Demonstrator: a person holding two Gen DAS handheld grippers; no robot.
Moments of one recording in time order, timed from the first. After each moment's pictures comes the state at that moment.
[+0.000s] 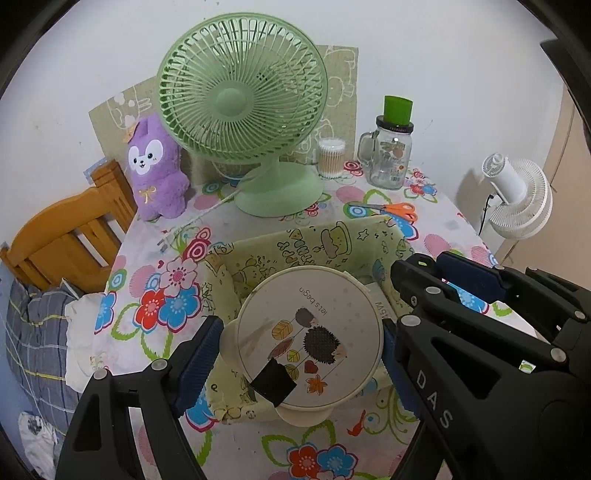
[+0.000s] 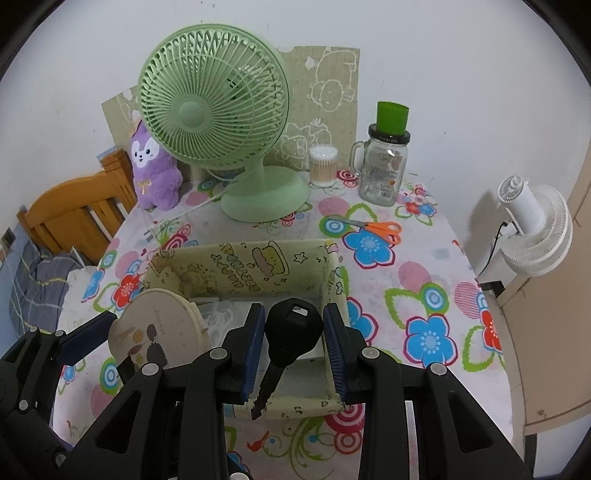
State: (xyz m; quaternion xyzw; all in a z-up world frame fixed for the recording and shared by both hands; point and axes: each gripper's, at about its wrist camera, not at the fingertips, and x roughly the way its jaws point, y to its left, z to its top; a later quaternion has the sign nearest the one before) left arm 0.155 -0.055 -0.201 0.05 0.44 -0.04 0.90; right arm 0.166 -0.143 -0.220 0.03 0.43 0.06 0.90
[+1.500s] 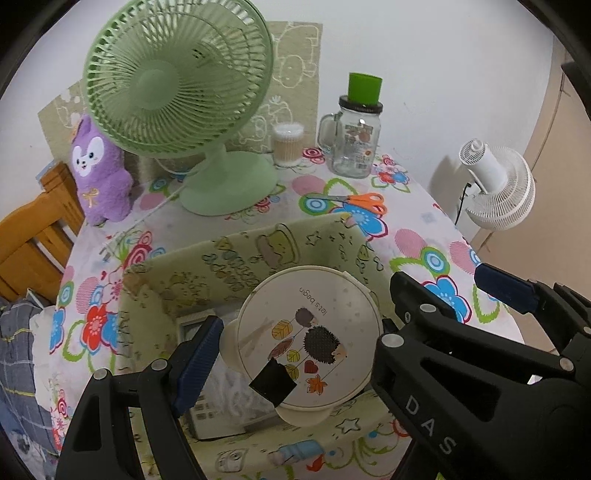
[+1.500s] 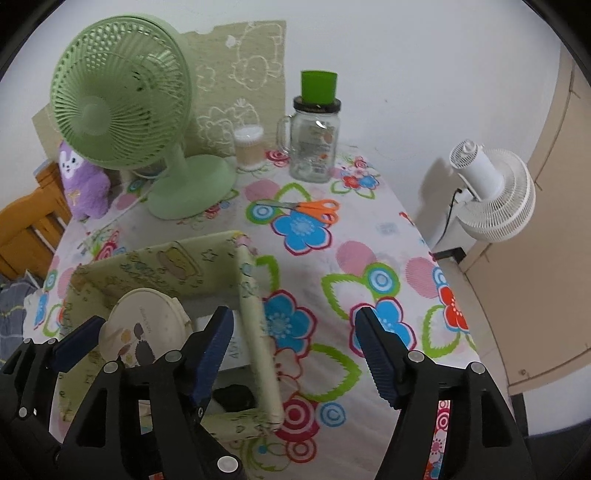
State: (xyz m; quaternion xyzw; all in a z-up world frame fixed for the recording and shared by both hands) left arm 0.195 -0.093 -0.229 0.04 0.46 -0.10 0.88; right arm 0.189 -0.190 -0.246 0.04 0.47 -0.05 0.88
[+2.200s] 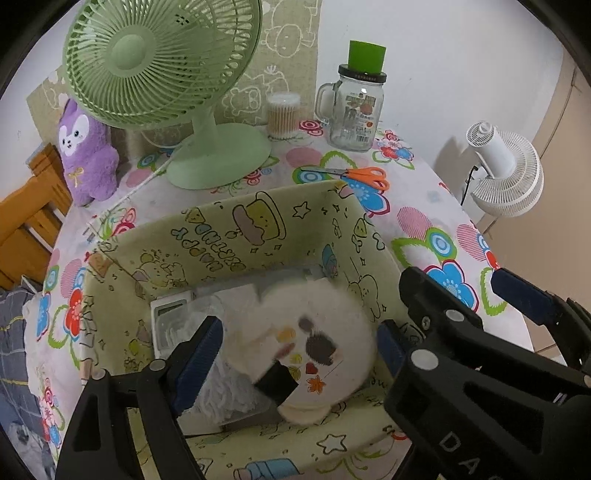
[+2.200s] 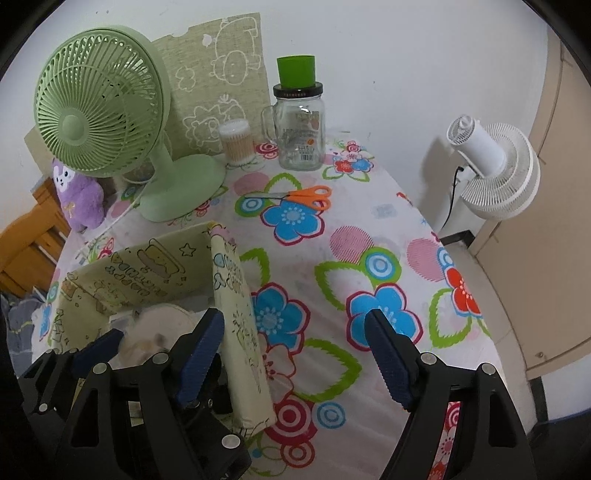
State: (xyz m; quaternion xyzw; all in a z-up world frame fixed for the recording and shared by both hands) left arm 0.203 -0.104 -0.249 0.04 0.50 -0.10 0.86; right arm 0.184 -0.208 -0.260 0.09 0.47 -0.04 0.88
